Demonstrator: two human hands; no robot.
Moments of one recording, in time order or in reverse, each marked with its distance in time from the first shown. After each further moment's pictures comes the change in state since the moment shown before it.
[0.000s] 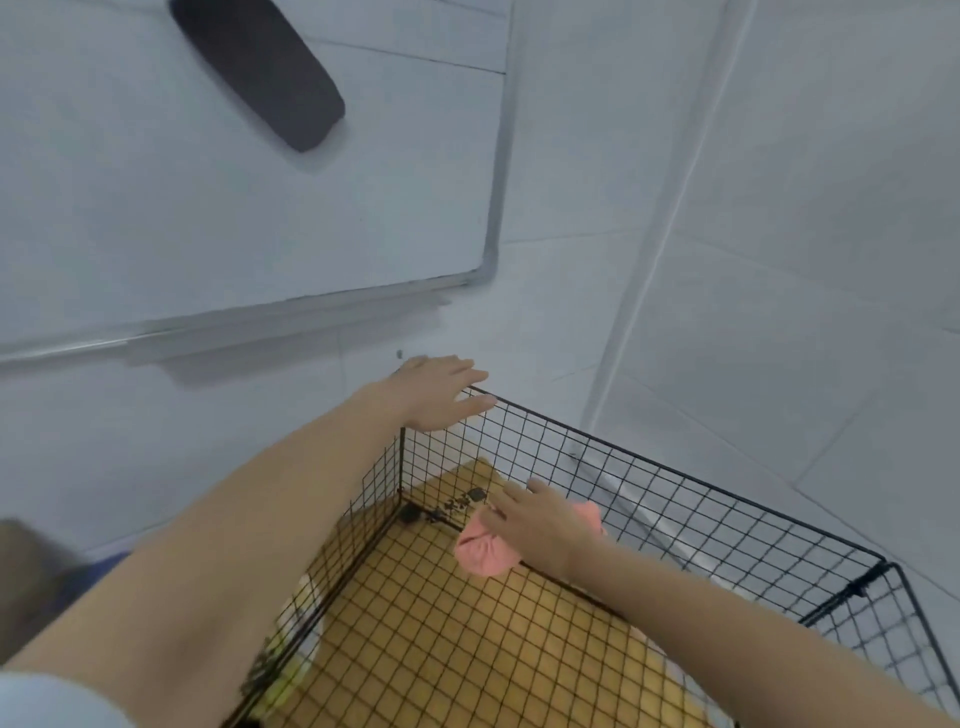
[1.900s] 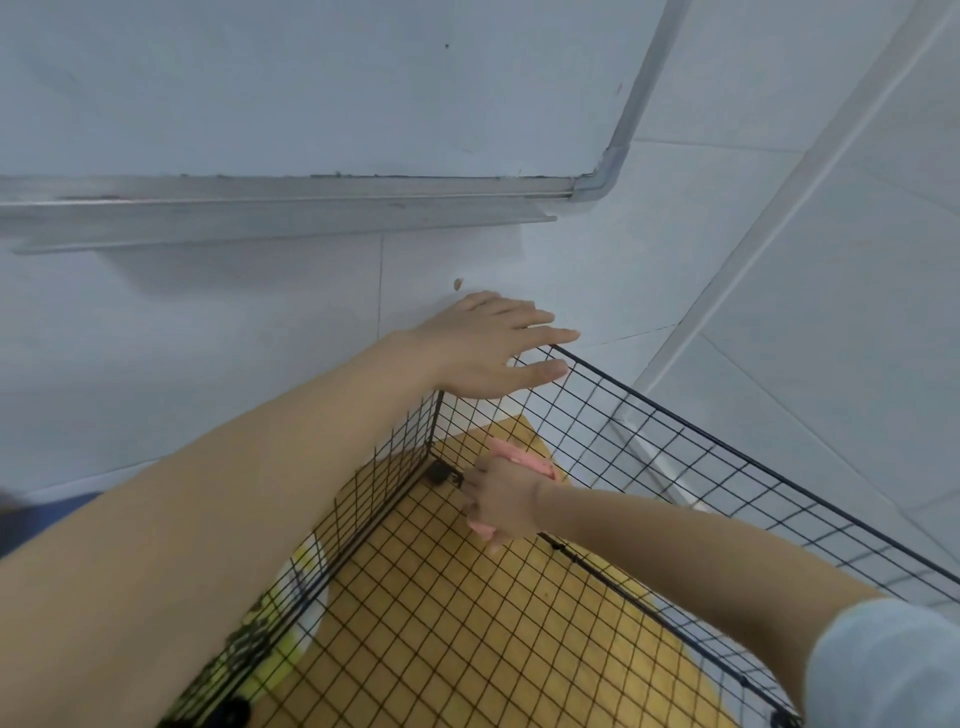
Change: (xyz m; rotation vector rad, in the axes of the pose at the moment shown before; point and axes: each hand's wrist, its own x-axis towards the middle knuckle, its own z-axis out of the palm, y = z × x) left_hand 0.033 -0.053 0.044 -0.100 0.113 0.155; right_hand 0.143 -0.003 0.102 -0.529 -0.259 -0.734
